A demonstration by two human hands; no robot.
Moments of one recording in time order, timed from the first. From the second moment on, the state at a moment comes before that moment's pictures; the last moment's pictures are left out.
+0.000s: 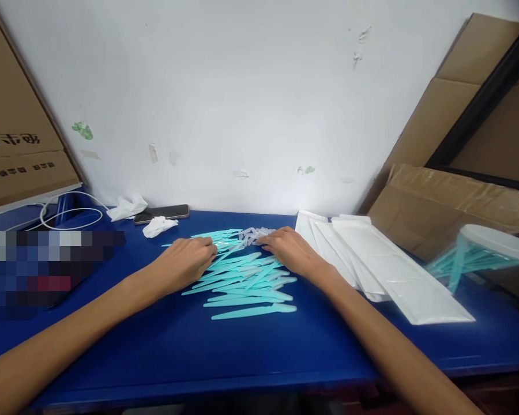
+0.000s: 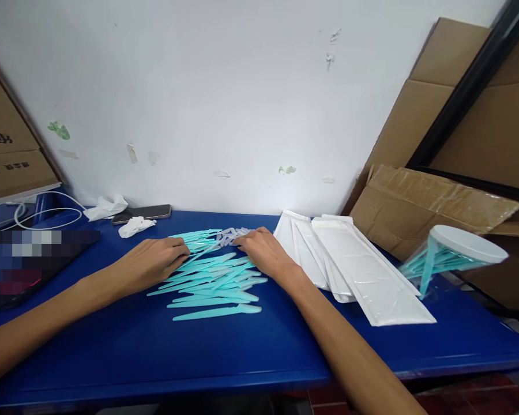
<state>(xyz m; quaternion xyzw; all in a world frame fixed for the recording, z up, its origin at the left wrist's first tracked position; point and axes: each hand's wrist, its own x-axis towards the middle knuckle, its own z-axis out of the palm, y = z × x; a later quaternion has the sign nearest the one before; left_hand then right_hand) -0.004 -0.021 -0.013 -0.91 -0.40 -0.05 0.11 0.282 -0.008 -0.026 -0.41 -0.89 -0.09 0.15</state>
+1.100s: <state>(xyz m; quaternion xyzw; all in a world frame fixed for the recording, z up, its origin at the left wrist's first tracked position) 0.000 -0.025 -0.010 -0.89 -0.42 -0.20 0.02 0.277 -0.021 -0.012 -0.38 -0.87 -0.03 0.30</state>
